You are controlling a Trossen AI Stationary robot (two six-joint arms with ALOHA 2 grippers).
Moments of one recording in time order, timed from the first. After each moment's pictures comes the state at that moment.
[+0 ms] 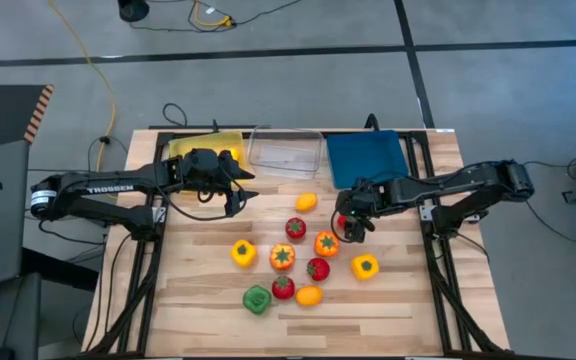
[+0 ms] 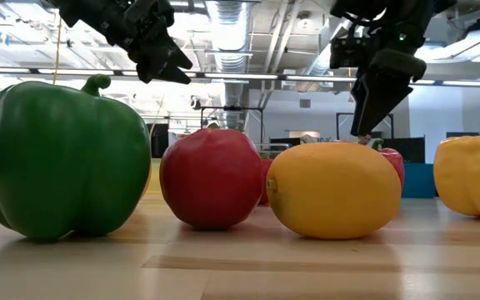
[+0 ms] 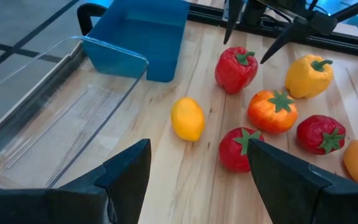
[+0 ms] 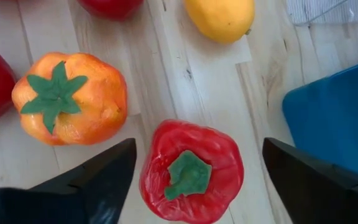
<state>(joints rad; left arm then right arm) 0.27 1.08 0.78 -0.21 0.06 -0.08 0.04 1.36 0.95 -0.76 0.23 0.21</state>
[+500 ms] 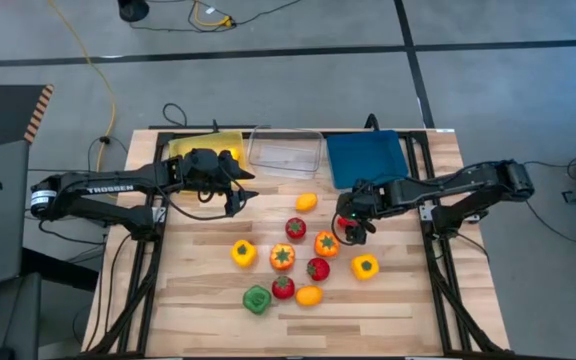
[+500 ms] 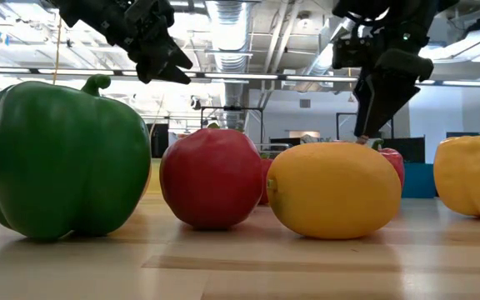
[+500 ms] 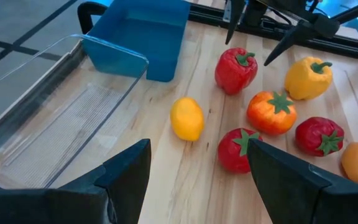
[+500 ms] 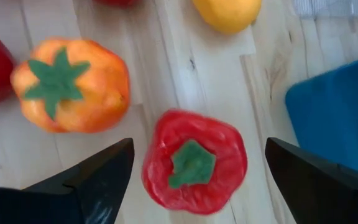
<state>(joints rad) 0.27 1.08 0.78 -0.21 0.06 -0.09 0.05 1.36 0.95 -0.79 0.23 0.21</state>
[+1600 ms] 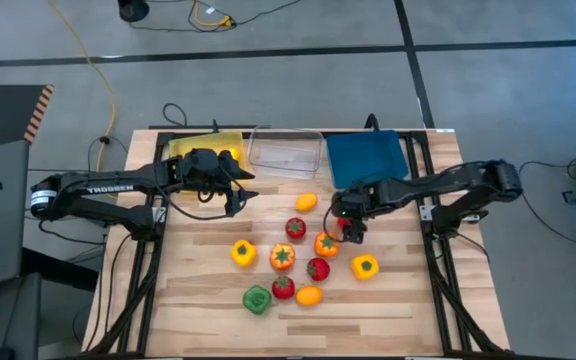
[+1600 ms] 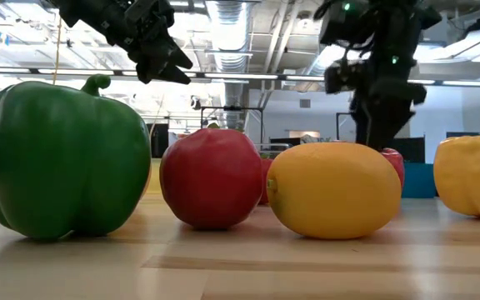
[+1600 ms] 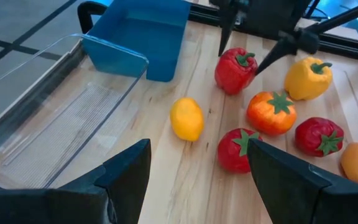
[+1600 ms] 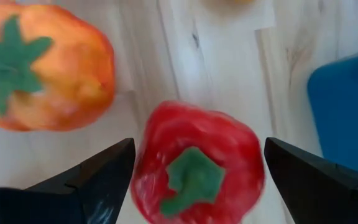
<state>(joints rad) 0.27 1.08 0.78 -0.21 0.06 -0.09 0.00 1.48 0.94 -0.77 0.19 0.18</state>
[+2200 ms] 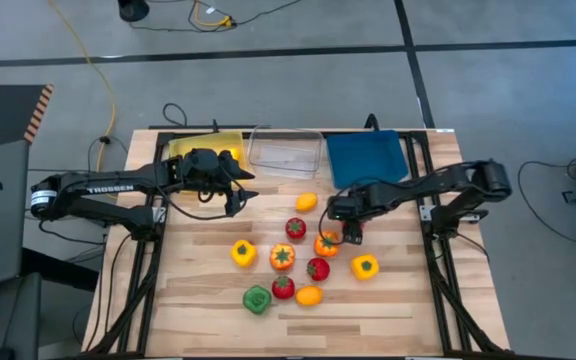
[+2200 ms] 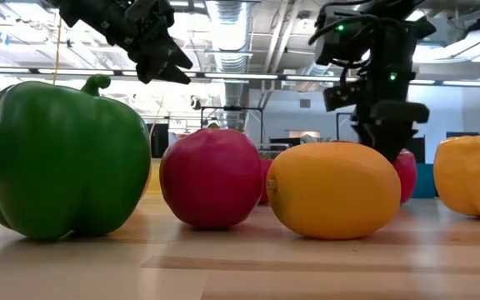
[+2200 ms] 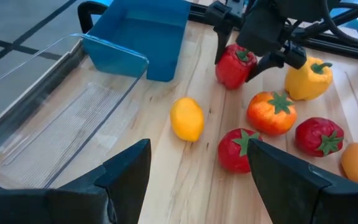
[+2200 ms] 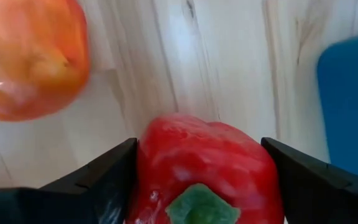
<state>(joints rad) 0.27 1.08 0.78 -0.21 0.06 -0.09 0.00 1.54 0.94 -0.80 0.20 0.17</state>
